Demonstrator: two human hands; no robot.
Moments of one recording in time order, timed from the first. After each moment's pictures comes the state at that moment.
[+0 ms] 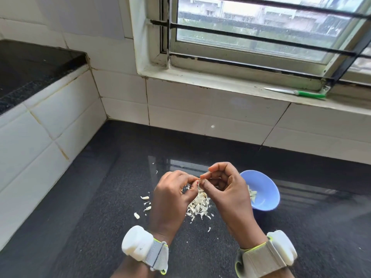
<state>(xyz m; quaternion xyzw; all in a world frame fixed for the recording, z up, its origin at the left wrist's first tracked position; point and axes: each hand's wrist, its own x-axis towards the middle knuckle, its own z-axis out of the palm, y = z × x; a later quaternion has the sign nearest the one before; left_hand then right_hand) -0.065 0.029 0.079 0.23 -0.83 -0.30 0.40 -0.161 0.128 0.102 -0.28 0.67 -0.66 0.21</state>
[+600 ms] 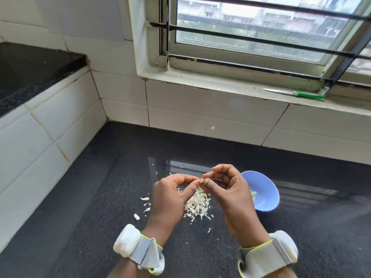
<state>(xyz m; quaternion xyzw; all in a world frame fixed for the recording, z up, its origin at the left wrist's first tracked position) -0.063 0.029 0.091 0.29 -0.76 -0.49 0.32 -0.164 0.132 0.103 -0.22 0.61 -0.72 0.27</state>
